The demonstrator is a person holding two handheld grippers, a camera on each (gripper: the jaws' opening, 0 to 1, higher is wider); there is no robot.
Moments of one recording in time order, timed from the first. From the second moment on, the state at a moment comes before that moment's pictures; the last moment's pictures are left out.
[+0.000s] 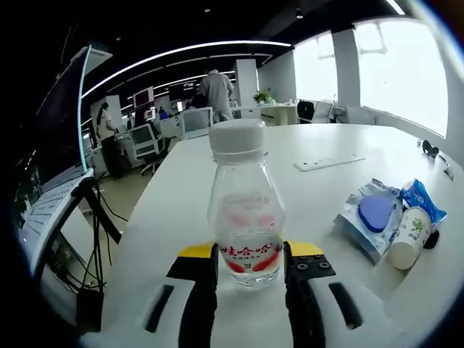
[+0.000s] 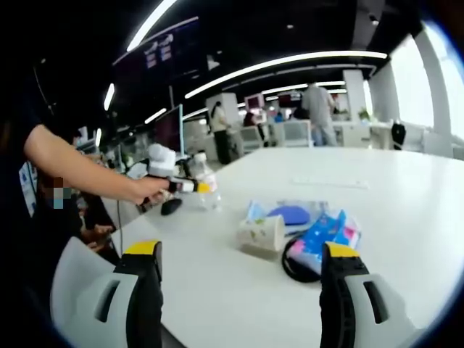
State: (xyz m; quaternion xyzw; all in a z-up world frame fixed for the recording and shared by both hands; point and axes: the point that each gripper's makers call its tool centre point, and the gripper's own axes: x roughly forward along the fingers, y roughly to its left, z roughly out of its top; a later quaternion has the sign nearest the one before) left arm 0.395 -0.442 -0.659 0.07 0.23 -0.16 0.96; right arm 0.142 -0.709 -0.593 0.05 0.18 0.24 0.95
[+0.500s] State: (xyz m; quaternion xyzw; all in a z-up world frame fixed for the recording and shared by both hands) left arm 0.384 -0.446 -0.652 0.05 0.24 -0.13 0.96; right arm 0.146 -0.716 -0.585 0.06 0.17 0.23 0.96
